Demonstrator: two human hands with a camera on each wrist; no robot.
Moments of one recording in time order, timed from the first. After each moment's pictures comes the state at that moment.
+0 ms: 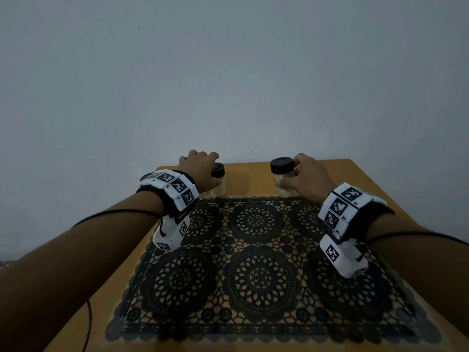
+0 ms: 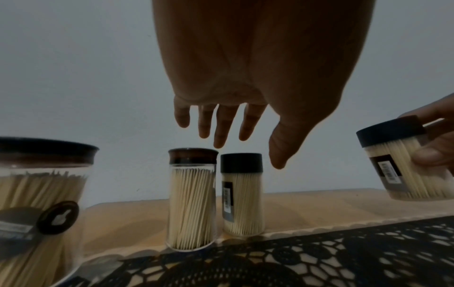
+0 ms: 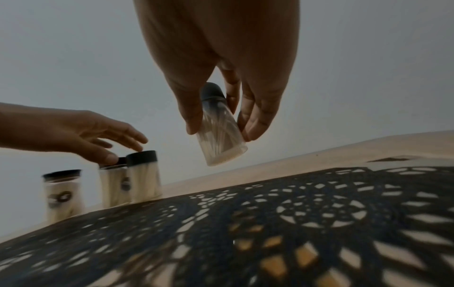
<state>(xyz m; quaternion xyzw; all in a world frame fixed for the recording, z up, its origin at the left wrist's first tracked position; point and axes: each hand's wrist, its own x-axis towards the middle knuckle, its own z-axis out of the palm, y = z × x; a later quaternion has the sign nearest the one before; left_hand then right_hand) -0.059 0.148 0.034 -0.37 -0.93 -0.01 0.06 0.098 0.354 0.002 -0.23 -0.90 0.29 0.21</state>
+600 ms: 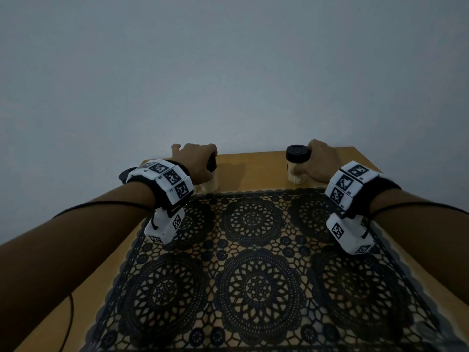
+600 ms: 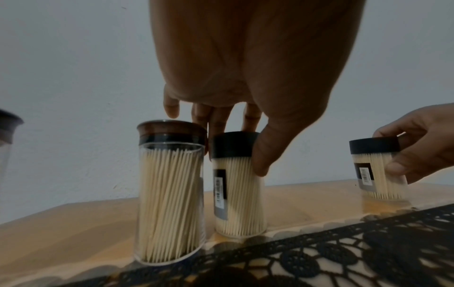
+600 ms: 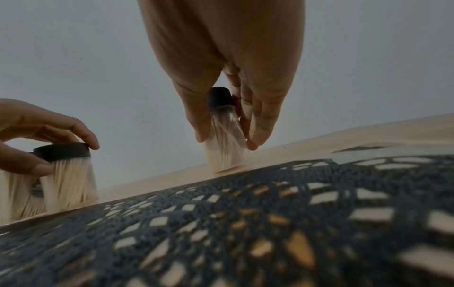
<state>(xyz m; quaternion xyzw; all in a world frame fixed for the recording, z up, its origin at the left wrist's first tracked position) -0.092 0.177 0.018 -0.38 -0.92 0.00 0.06 0.062 0.417 -0.015 -0.32 -0.90 0.24 0.17</state>
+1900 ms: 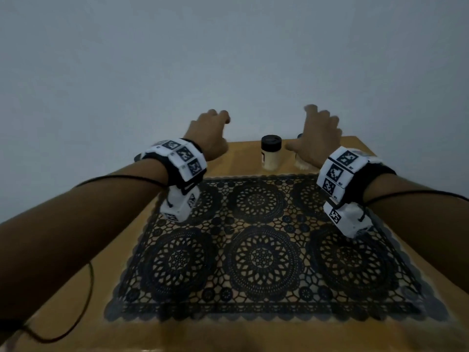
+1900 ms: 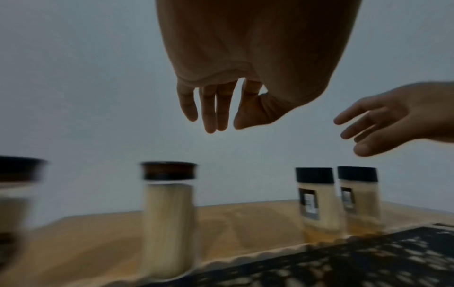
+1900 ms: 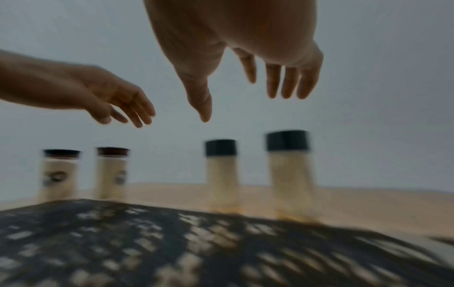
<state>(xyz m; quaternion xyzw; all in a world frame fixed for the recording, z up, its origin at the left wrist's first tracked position) -0.058 0.172 0.047 -0.41 -0.90 -0.12 0.10 0.076 0.357 0.021 -0.32 -0.90 0.13 0.25</state>
